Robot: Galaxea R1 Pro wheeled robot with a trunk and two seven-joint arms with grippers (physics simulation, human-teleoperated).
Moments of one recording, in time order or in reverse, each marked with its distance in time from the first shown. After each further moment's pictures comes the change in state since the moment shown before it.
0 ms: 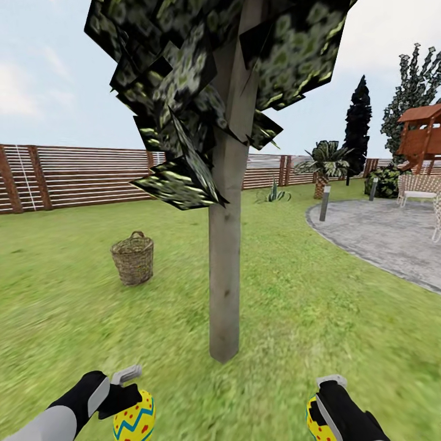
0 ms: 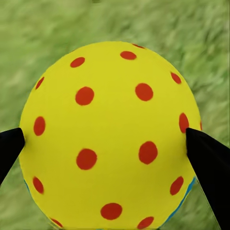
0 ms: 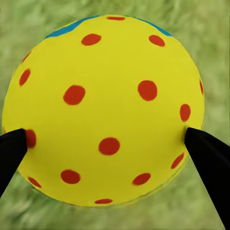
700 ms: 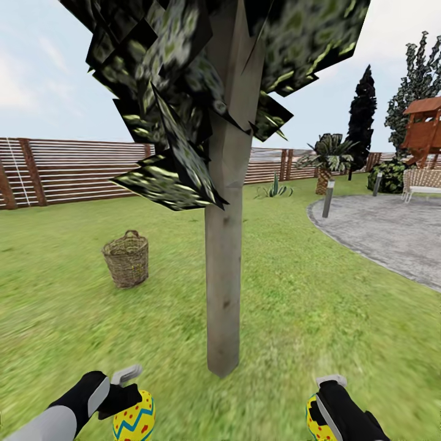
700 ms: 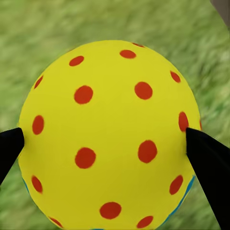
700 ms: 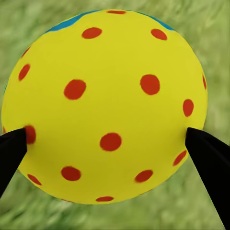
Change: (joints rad) left arm 0.000 0.000 0.000 0.000 0.000 0.000 0.000; right arm 0.000 0.000 -0.001 0.000 0.000 0.000 0.000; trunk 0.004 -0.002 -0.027
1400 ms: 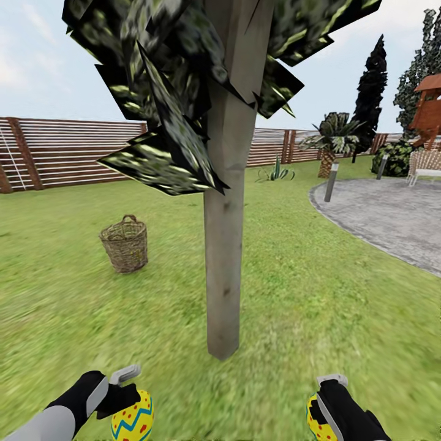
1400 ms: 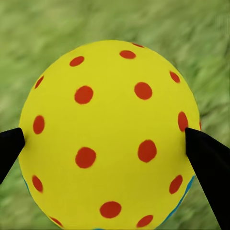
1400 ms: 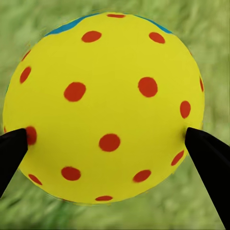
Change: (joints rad) left arm 0.000 0.007 0.000 -0.002 -0.002 0.000 -0.002; right arm 0.000 -0.003 -0.002 -0.008 -0.005 0.003 0.000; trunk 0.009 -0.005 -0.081
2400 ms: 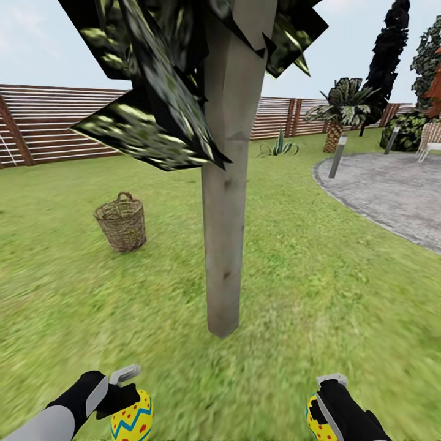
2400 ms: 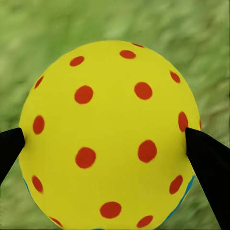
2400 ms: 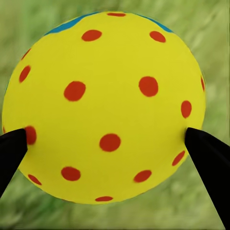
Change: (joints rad) left arm 0.000 0.002 0.000 0.000 0.000 0.000 0.000; right arm 0.000 0.000 0.000 -0.002 0.003 0.003 0.000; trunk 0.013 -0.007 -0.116
